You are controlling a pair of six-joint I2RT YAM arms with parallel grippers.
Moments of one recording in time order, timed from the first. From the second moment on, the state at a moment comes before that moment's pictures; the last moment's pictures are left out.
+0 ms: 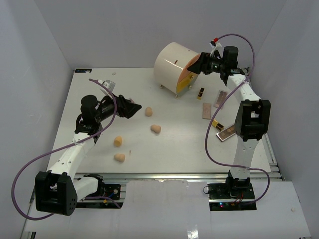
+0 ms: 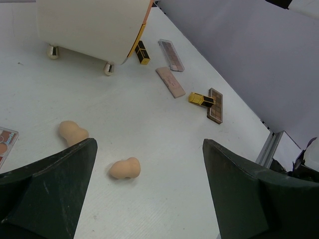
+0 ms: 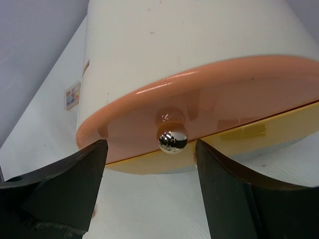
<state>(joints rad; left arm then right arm) -0.15 1.11 0.74 0.29 0.71 -0.40 0.08 2.08 1.81 -0.07 -0.80 0.27</state>
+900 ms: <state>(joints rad) -0.15 1.11 0.74 0.29 0.71 -0.39 0.06 2.09 1.78 0.03 -0.80 0.27</state>
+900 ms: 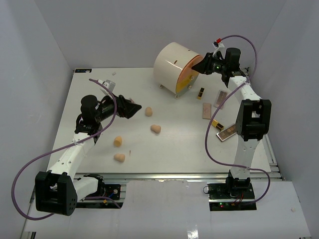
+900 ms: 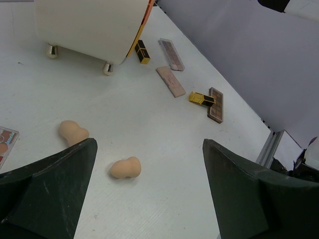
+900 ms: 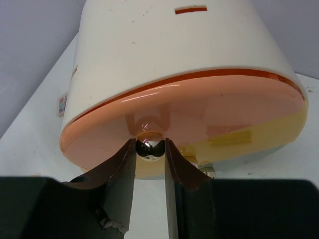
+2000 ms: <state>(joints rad) -0.15 1.11 0.74 0.29 0.71 -0.39 -0.07 1.86 1.41 0.15 -0.89 0.29</state>
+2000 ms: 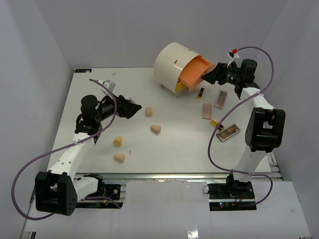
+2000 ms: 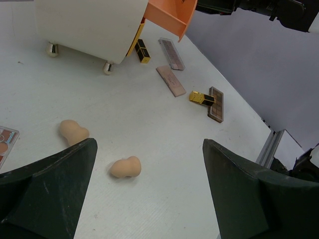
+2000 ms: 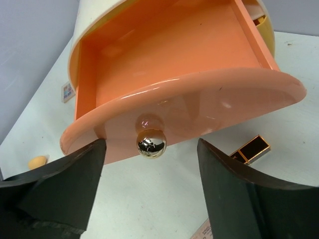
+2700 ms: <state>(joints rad) -0.25 1.34 0.87 0.14 0.69 -0.43 -0.18 1.30 0.96 -0.18 -1.08 -0.22</state>
